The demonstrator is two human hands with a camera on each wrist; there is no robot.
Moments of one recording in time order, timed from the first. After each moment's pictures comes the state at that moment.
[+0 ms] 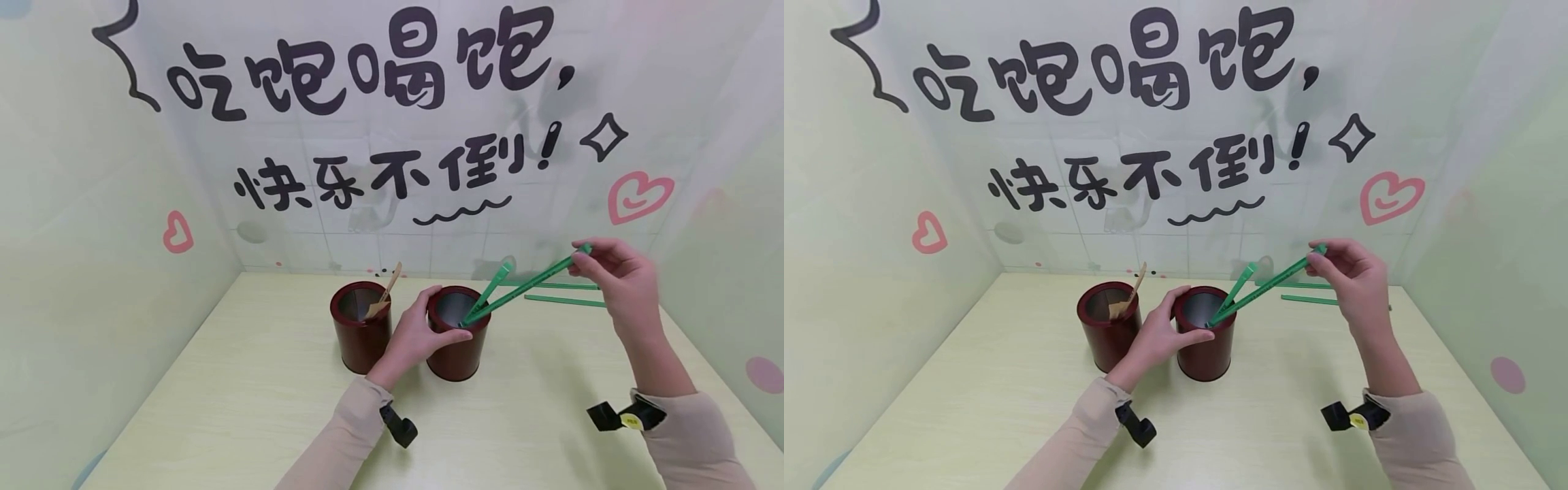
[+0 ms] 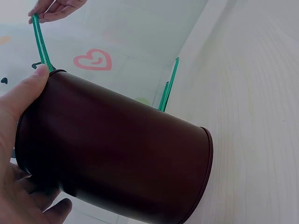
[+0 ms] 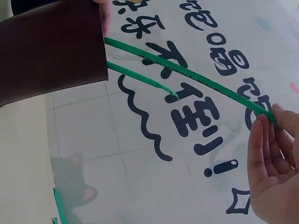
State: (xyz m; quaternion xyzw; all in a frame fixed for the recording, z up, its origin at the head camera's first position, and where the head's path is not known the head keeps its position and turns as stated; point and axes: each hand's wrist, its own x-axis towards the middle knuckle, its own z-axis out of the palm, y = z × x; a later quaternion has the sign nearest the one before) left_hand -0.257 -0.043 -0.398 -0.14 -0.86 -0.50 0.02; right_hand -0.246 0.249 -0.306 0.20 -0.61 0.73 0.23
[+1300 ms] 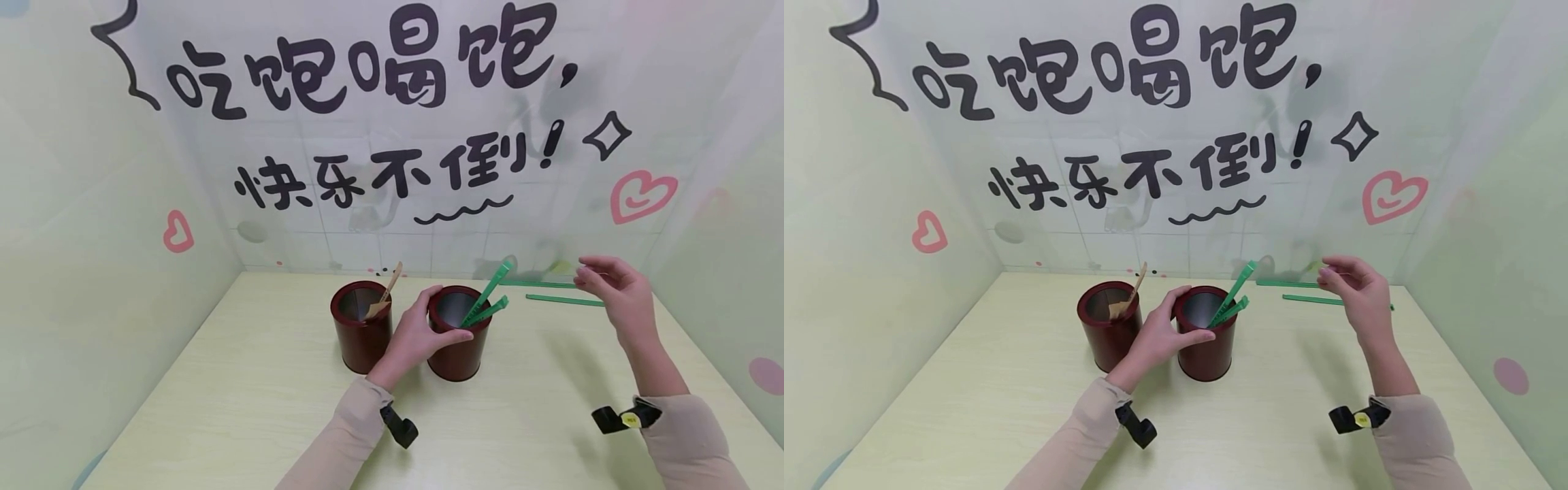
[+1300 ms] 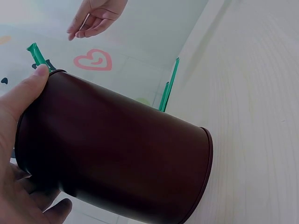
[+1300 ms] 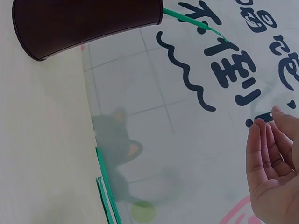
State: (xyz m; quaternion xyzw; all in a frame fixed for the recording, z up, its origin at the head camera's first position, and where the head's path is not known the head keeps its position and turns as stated) left_hand -0.257 -0.042 -0.398 -0.13 -0.85 -0.50 0.02; right_hand -0.268 0.281 -0.352 0.15 -0.65 0.72 0.18
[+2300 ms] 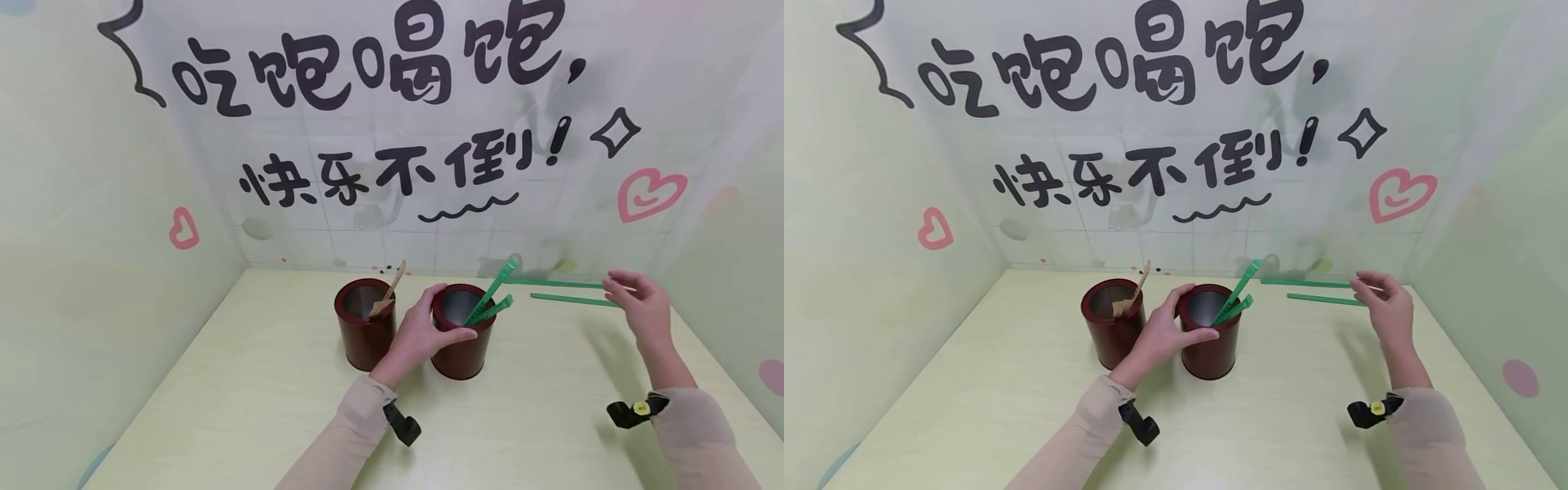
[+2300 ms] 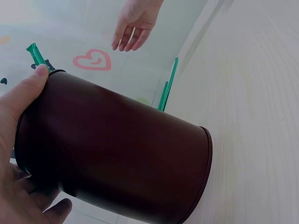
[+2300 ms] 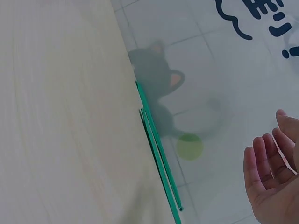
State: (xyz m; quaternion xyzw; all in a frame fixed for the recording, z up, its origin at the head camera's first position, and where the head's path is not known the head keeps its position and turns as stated) left_hand -0.258 -0.043 -0.399 -0.13 -0.85 -0.50 0.02; right_hand -0.292 0.329 -0.399 0.04 -0.65 0.74 0.17
